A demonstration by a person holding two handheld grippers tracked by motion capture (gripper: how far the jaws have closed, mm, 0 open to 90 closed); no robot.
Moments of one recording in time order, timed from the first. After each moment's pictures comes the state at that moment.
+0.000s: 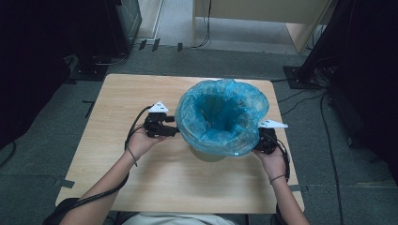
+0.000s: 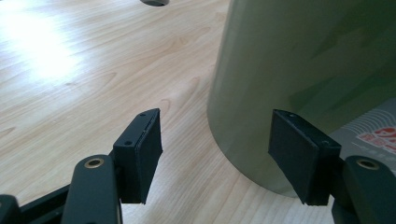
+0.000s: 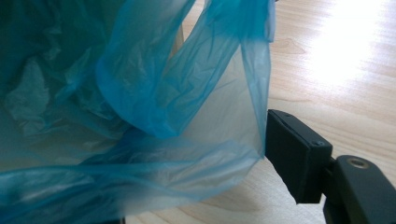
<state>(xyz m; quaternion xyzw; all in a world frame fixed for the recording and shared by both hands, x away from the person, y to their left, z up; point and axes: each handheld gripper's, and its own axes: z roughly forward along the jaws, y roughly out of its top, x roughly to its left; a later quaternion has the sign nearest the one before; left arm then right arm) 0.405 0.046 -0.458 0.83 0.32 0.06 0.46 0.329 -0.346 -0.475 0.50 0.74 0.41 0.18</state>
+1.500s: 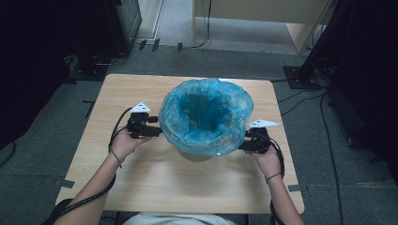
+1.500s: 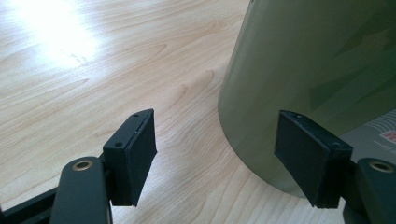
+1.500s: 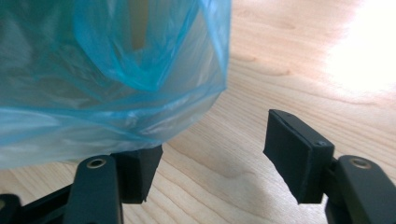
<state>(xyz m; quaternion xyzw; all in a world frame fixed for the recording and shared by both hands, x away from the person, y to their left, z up) 0.405 0.098 -0.461 0.82 0.36 0.06 0.45 0.334 -0.329 -0.477 0.47 0.77 0.41 0.13</state>
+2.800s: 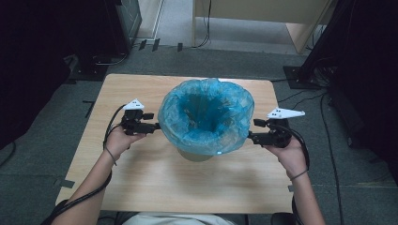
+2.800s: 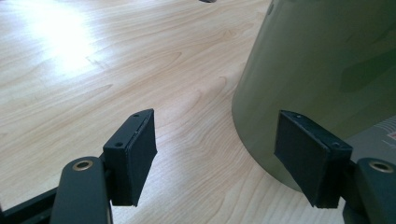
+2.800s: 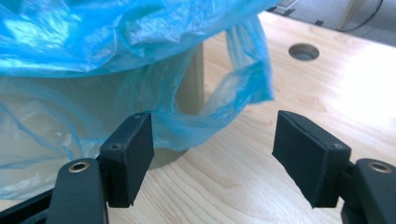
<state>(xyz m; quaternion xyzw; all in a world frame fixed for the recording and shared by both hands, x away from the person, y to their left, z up) 0.410 0.115 -0.455 0.81 0.36 0.07 0.46 0.311 -0.354 -0.387 0.42 0.78 0.45 0.14</state>
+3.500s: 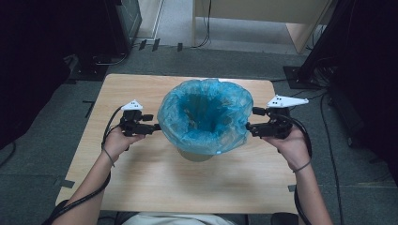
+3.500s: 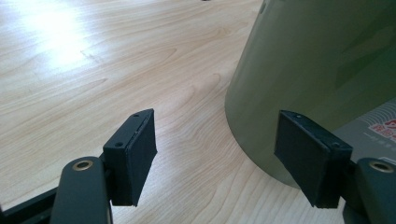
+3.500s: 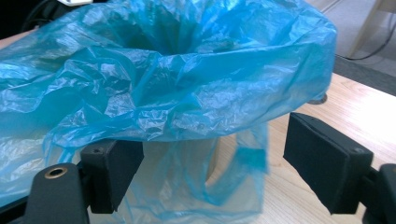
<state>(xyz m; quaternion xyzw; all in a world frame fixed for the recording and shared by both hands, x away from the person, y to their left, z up) 0.406 0.118 -0.454 0.81 0.36 0.06 0.46 0.317 -0.339 -0.343 0.38 0.78 0.47 0.14</state>
